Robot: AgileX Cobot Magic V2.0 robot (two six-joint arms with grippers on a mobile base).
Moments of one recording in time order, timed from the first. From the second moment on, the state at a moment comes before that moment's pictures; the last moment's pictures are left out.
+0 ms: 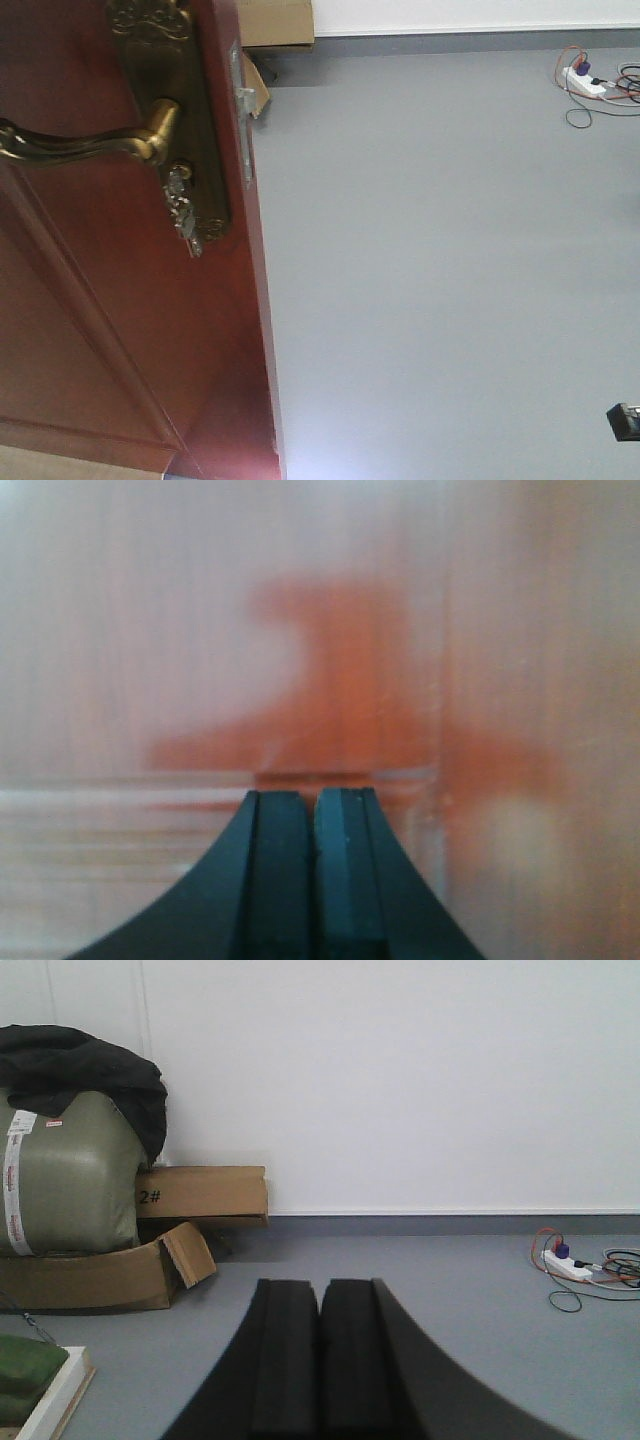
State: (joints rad) left arm -0.17 0.81 -0.86 -1.09 -0.06 1.06; right arm 0.03 -0.01 0.03 0.07 0.08 -0.08
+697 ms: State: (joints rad) left arm -0.17 0.82 -0.86 -1.09 -0.06 1.06; right arm 0.03 -0.01 0.03 0.07 0.08 -0.08
